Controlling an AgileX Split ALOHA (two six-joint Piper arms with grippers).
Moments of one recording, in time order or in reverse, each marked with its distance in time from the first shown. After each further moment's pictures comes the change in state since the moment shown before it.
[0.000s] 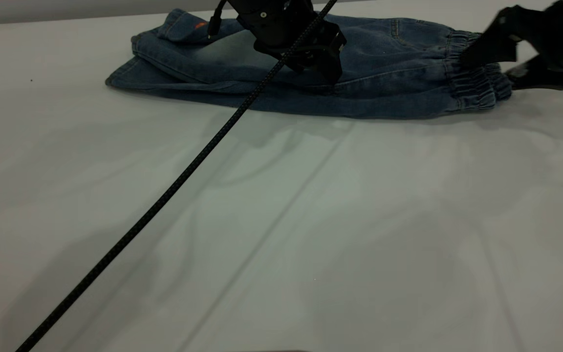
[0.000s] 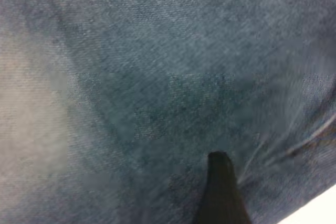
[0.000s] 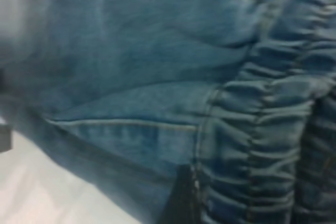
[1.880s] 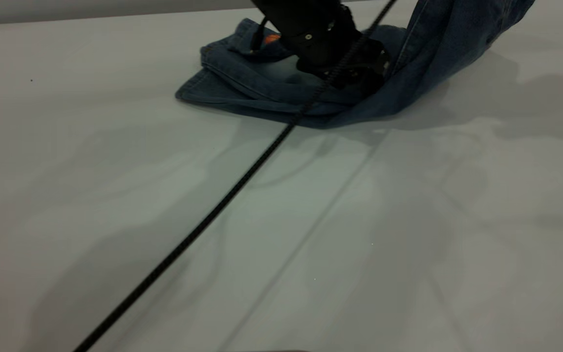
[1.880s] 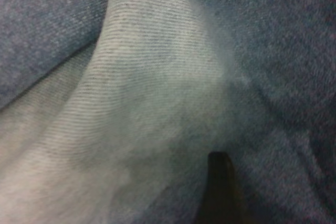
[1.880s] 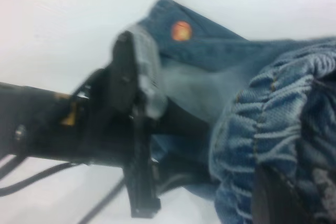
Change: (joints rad) left arm -0.067 0.101 -0.127 -0.057 0.037 -0.002; right arm -0.046 -0.407 -0.027 -0.342 0.216 0.320
